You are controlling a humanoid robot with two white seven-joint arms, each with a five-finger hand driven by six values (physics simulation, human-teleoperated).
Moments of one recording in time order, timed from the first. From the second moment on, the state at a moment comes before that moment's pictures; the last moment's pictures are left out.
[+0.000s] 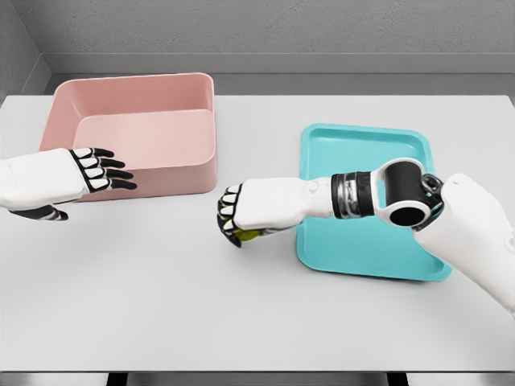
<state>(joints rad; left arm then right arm) -0.52 1.26 -0.69 -1.76 -0.39 -0.61 -0.20 -0.71 -0.48 0.83 -1.61 0.46 -0.61 0.61</state>
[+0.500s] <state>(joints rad) -0.45 1.27 -0.69 -1.75 -0.26 -0.61 -0.20 -0.70 -0.40 0.87 -1.49 0.52 -0.61 0.61</state>
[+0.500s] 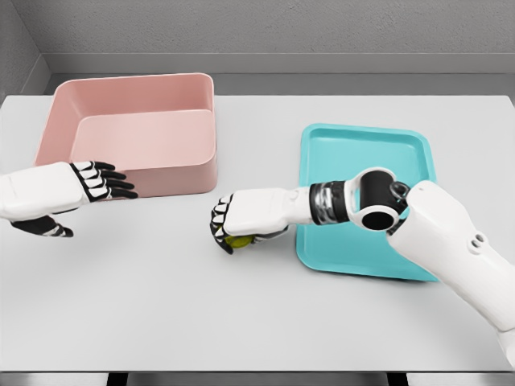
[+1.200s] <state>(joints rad) -0.44 1.28 -0.69 -1.75 -0.24 -0.61 -0.20 -0.69 -0.41 0.86 -1.49 0.53 -0.61 0.61</state>
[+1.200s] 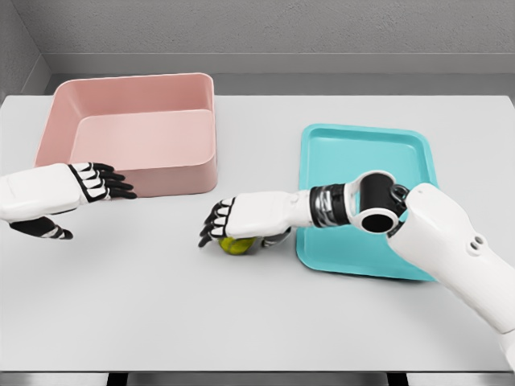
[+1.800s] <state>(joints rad) -0.44 1.16 -0.70 -1.76 -0.33 -0.61 -0.21 -0.34 -0.68 0.18 -1.76 0.23 -0.61 0.61</state>
